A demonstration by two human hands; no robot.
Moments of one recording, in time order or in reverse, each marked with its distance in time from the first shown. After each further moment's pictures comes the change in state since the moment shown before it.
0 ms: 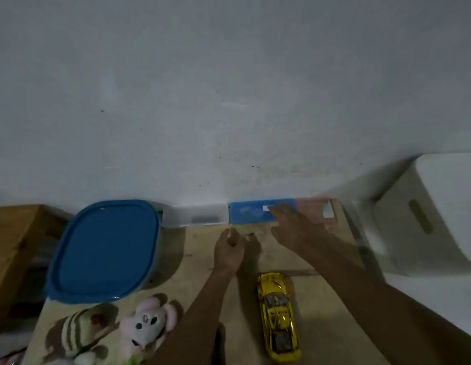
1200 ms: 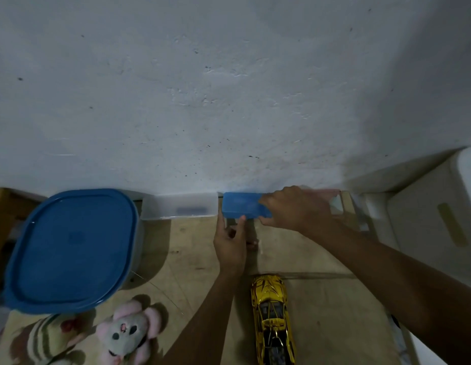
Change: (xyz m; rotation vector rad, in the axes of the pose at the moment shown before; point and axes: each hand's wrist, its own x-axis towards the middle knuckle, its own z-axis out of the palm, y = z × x) left_hand 0.023 -0.013 0.034 -0.374 0.150 0.100; right_hand 0.048 -0.008 -0.044 -0.264 -0.129 -0.382
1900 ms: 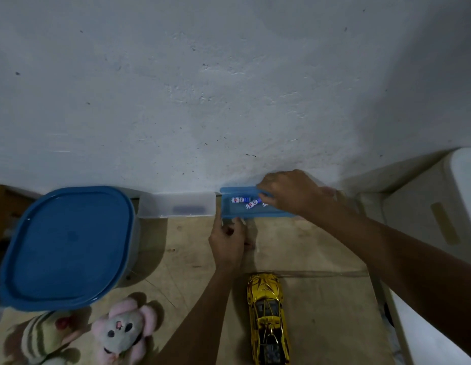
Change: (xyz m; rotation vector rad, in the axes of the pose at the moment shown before) left_hand 0.001 0.000 -0.002 0.119 0.055 0.006; right_hand 0.014 0.023 -0.002 -0.130 0.313 -0.053
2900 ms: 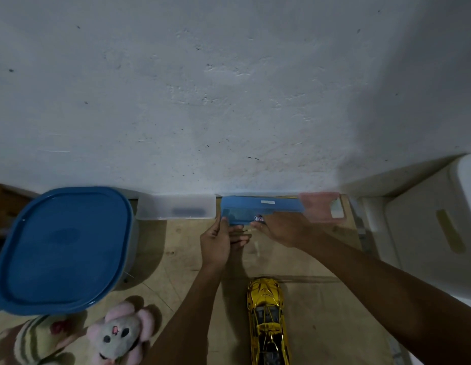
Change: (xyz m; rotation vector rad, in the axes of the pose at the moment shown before) left_hand 0.011 0.015 -0.016 -0.254 -0.133 -0.245; right_hand -0.031 -0.034 0.064 0.368 -0.238 0.164
